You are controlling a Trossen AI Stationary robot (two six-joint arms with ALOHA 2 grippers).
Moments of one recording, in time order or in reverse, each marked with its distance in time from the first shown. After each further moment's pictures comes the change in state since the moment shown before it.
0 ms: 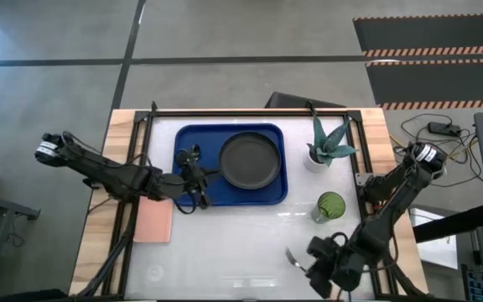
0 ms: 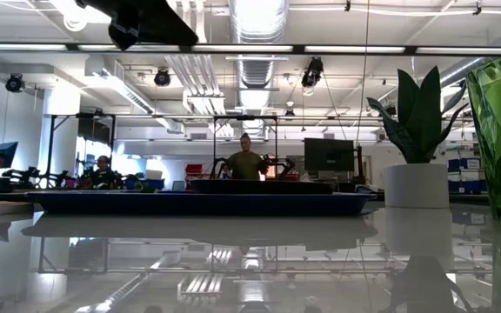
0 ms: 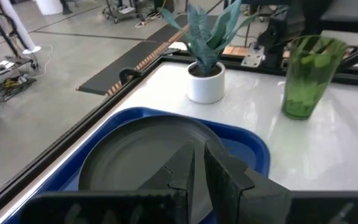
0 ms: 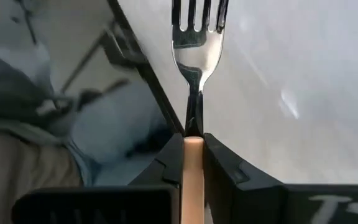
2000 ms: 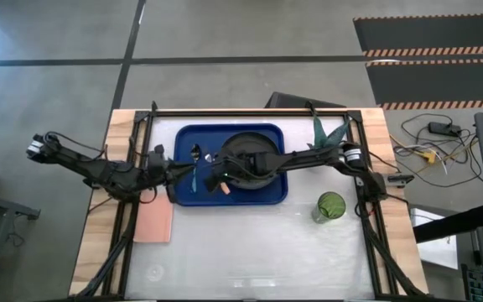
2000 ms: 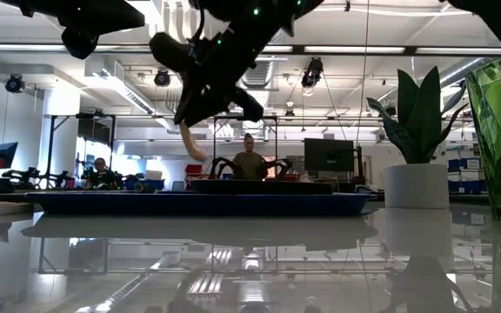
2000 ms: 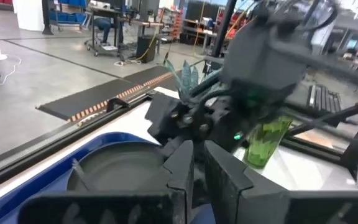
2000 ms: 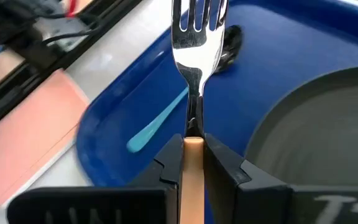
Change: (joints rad) left arm -0.055 -0.494 -0.288 0.113 0.002 -0.064; right arm -0.888 0.613 0.699 0.055 0.089 -0.747
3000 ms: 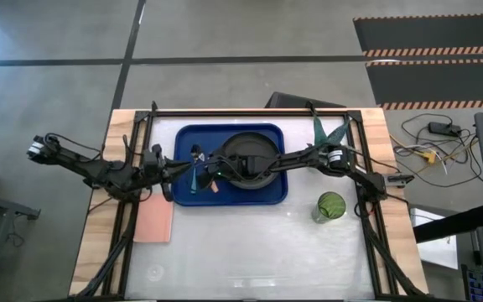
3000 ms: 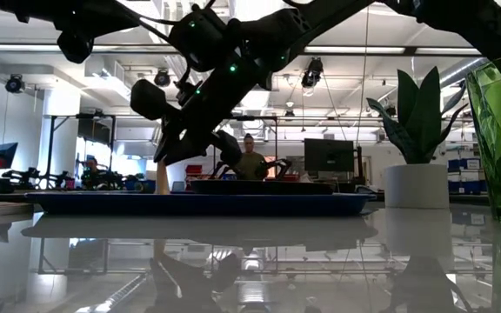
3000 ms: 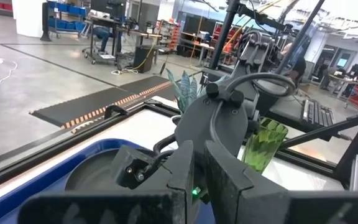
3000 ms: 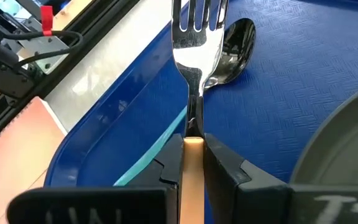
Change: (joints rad) left arm 0.000 -0.066 -0.059 0.061 -0.001 0.011; right arm -0.041 0.168 0.000 0.265 -0.007 0.034
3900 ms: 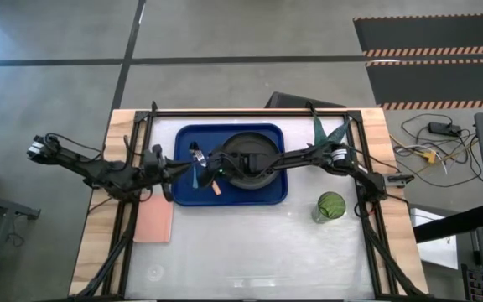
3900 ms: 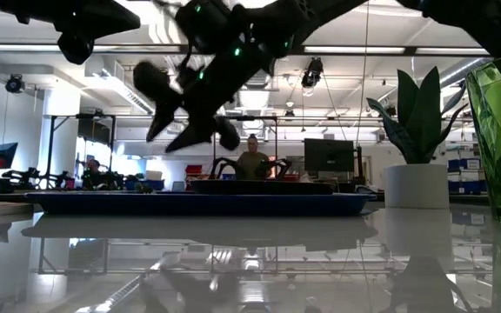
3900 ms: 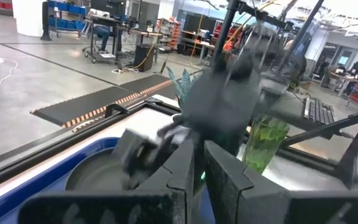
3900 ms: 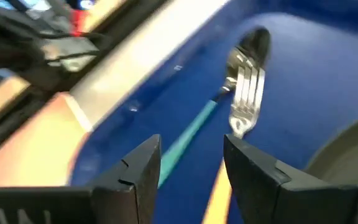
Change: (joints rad) left arm 0.000 0.007 -0.003 0.000 0.001 0.000; right arm -0.001 -0.052 -0.002 -0.012 -0.047 -0.078
